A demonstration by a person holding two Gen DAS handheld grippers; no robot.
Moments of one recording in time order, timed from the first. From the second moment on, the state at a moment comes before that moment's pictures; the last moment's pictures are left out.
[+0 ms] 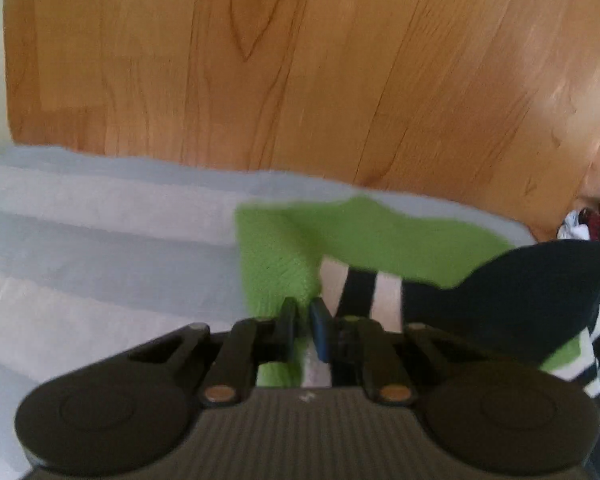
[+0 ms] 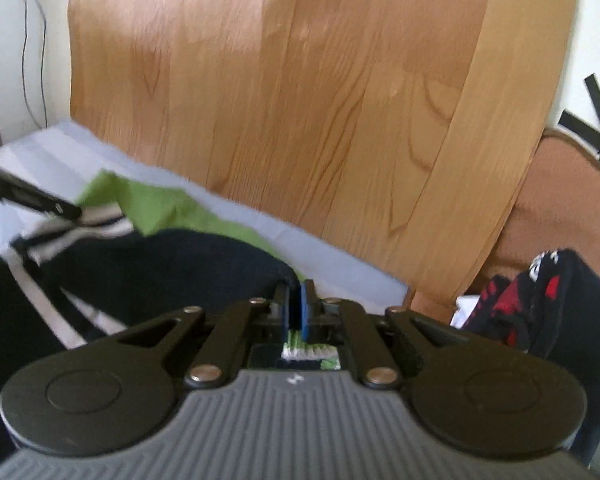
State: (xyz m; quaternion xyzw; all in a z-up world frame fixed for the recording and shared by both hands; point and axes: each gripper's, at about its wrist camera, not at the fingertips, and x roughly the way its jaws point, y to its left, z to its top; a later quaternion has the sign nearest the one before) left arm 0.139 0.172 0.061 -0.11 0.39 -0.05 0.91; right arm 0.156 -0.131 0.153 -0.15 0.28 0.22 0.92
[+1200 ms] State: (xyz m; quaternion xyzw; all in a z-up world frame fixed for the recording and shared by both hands) left arm 0.104 0.162 0.031 -0.13 0.35 -0.09 0.92; right arm 0.004 -0.320 0.094 0.22 0.27 0.01 0.94
